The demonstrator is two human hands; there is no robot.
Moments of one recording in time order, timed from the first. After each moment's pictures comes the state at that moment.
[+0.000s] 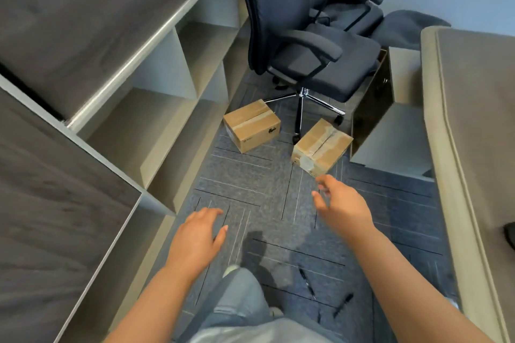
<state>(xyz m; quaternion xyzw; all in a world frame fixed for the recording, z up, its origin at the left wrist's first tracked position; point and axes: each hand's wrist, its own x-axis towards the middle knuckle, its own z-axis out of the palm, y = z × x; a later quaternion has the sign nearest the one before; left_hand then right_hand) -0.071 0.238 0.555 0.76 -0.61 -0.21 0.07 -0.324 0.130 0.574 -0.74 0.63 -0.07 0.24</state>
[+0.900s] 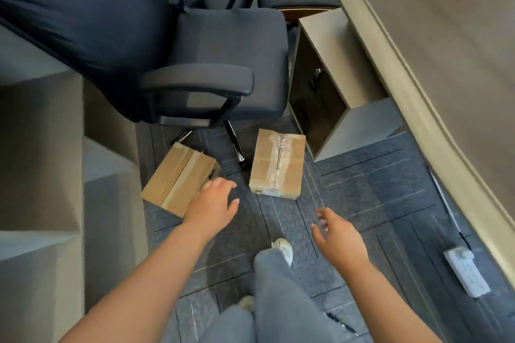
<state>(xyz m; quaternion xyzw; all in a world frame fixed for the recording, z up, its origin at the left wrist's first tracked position) -0.139 -0.328 0.450 0.52 -0.81 -0.25 -0.08 -0.357 -0.189 0.434 -0.45 0.83 -0.07 0.34</state>
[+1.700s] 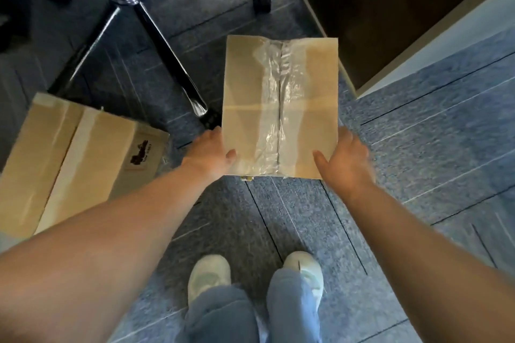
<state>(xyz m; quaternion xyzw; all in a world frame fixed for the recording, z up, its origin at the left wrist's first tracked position) -0.241 -0.512 -0.071 0.55 -0.75 -0.28 -0.25 -0.437 -0.379 -0.045 -0.33 0.89 0.00 0.32</state>
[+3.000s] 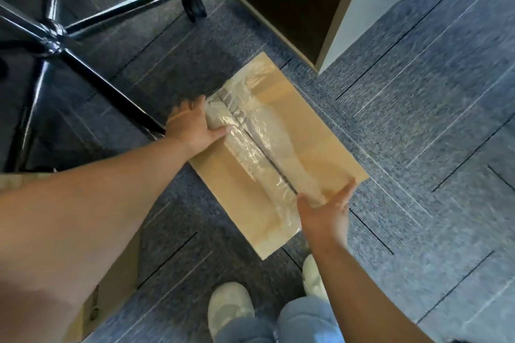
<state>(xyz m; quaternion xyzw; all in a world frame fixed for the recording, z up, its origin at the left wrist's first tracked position) -0.314 -0.563 -0.093 0.46 -0.85 -0.15 -0.23 -0.358 -0.301 -0.090 0.06 0.88 -0.27 0.38</state>
